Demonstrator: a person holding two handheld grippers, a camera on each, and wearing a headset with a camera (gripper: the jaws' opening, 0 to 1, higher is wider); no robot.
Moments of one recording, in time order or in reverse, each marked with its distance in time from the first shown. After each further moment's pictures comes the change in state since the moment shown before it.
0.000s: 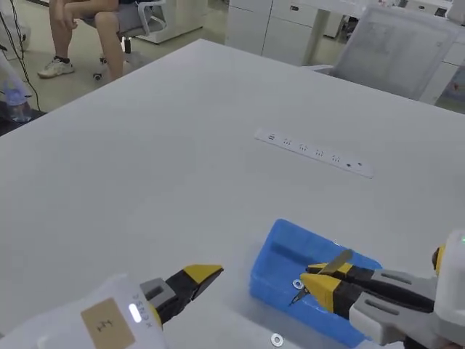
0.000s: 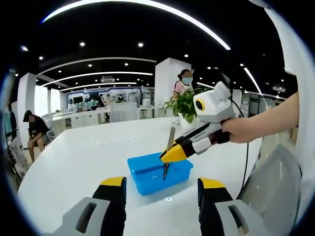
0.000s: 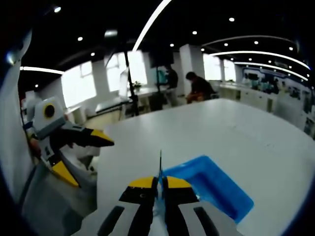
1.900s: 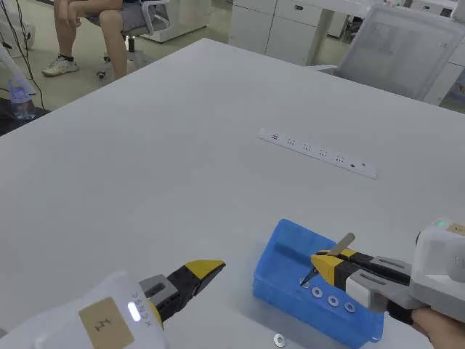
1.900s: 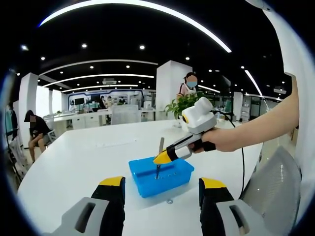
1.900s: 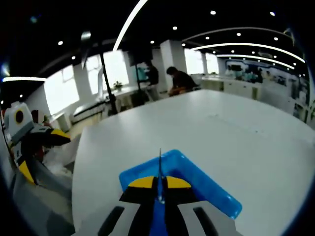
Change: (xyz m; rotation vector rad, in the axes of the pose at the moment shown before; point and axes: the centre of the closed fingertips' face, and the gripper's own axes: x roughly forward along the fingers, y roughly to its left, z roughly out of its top) left arm -0.001 0.002 0.004 -0.007 -0.024 0.013; right arm 0.024 -0.063 -0.013 0.100 0.018 -0.130
